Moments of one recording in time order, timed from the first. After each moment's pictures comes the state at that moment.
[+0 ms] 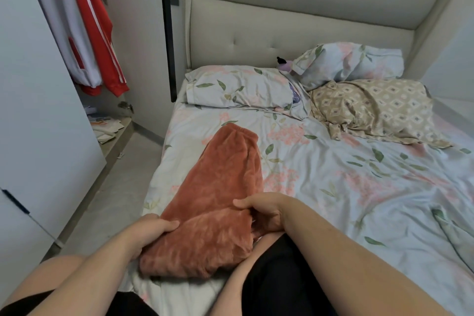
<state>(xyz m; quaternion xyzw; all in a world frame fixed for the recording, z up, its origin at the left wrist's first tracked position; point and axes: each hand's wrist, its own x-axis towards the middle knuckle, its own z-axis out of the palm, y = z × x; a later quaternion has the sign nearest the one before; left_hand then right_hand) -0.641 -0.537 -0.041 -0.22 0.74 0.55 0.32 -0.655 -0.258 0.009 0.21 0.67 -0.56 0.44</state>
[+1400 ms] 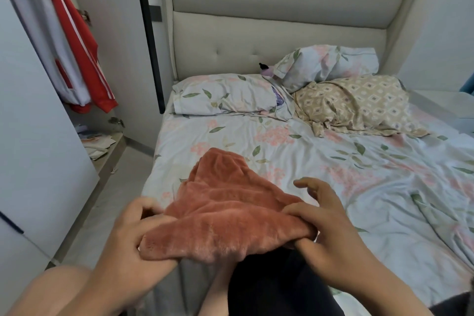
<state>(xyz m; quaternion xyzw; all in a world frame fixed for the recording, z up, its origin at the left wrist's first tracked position) -0.529 -0.504 0.074 0.18 0.85 0.47 -0.14 -0.493 -0.191 0.093 -0.13 0.92 -0.35 -0.15</state>
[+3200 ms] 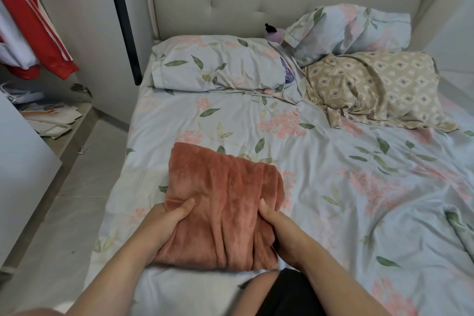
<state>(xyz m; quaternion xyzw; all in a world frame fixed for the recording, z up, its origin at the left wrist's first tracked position) -0.735 -0.451 -0.064 -0.16 0.71 0.64 0.25 -0.681 -0.194 -0.050 0.16 0.63 -0.73 0.23</state>
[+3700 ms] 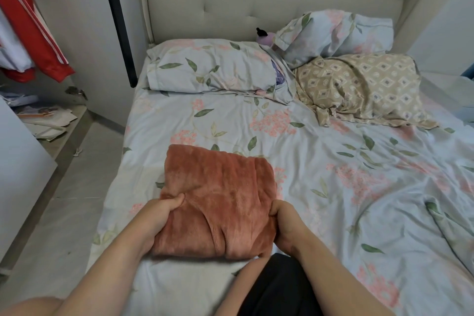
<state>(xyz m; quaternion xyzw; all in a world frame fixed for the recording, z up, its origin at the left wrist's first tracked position) -0.738 -0.452 -0.062 -0.22 0.68 0.65 0.27 -0.676 -0.186 -0.054 0.31 0.52 -0.78 0.14</state>
